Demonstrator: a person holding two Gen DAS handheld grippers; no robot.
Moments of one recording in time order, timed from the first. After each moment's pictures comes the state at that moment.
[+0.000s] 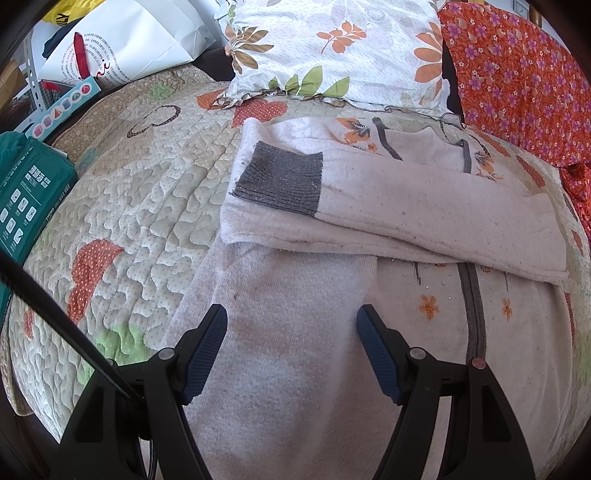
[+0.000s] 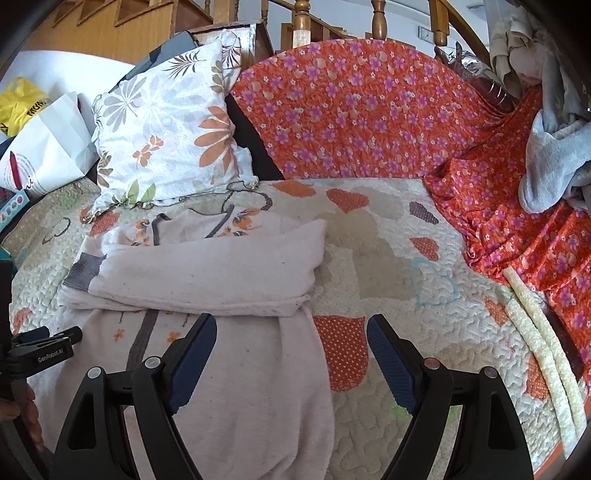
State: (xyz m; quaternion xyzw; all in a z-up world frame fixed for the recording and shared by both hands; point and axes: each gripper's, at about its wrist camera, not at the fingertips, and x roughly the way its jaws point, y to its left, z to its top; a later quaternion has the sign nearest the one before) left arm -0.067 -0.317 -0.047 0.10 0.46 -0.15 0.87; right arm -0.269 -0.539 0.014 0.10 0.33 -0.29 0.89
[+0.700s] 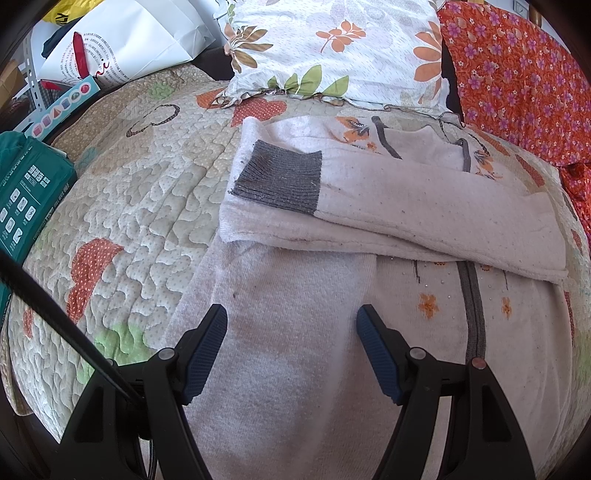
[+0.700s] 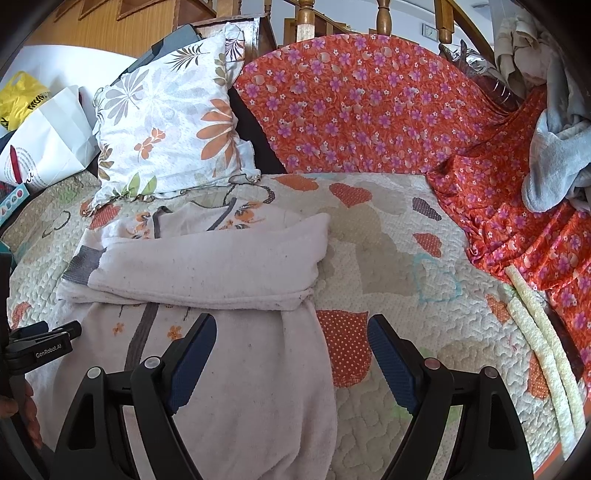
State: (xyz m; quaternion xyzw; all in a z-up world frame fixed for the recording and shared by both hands) left arm -0.067 -0.318 -0.047 0.10 0.46 -0.15 0.87; right arm -0.266 -0.538 0.011 0.10 0.34 -0.29 0.89
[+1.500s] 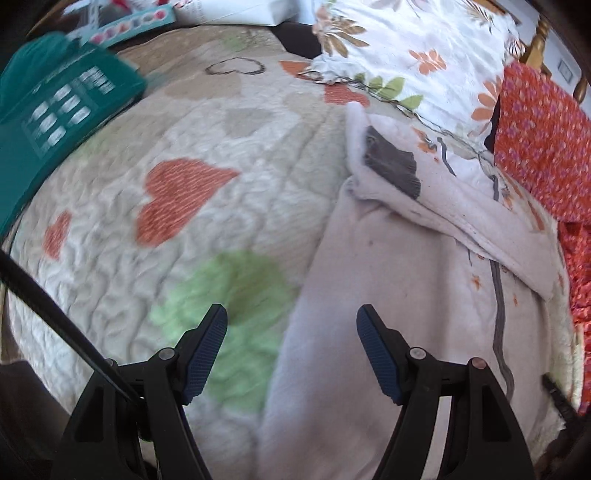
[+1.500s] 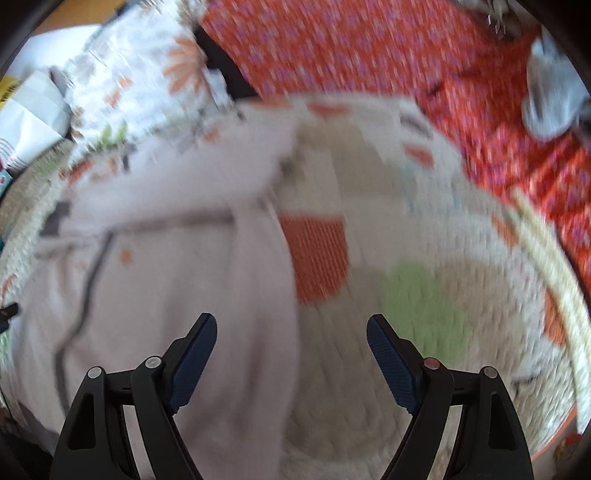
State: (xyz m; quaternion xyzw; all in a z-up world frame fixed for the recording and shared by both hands) left arm -0.076 -0.188 -0.050 -0.03 0.51 -0.14 0.85; right arm -0.309 -0.573 -0.070 0.19 0.46 -0.26 0.82
